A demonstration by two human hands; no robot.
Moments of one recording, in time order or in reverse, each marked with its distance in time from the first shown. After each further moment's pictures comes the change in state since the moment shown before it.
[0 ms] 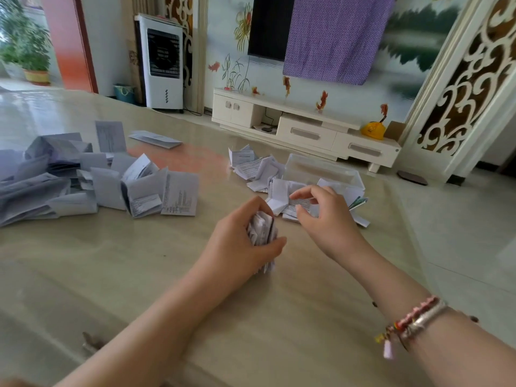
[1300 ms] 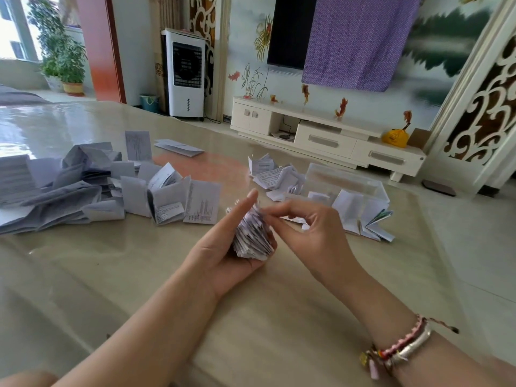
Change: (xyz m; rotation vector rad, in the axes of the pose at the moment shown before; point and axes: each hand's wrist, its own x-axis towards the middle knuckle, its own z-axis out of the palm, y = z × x) left_hand 0.017 0.003 -0.028 -1.342 -0.075 -0.690; right_hand -0.013 -0.051 0.022 0.474 -0.026 -0.323
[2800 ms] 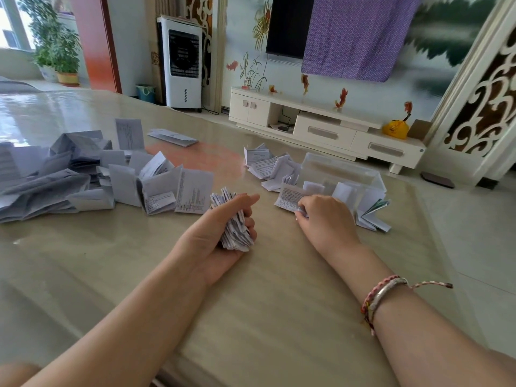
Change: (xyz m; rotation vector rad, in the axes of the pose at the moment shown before) left_hand 0.006 -0.002 -0.005 0.133 0.147 0.111; right_hand 0.018 0.068 -0.022 -1.051 -0.125 0.147
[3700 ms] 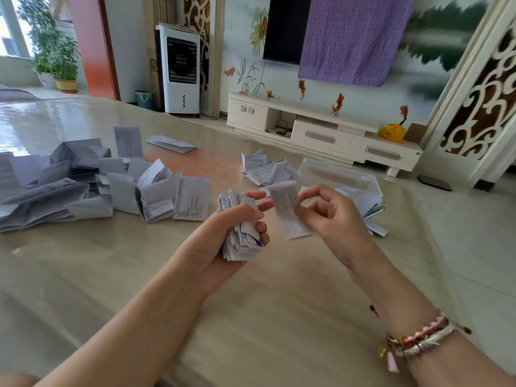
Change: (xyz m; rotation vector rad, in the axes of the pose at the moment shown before) left_hand -0.013 0.002 0.008 0.066 -0.260 0.015; right_hand -0.026 -0.011 -0.051 1.192 -0.080 0.221
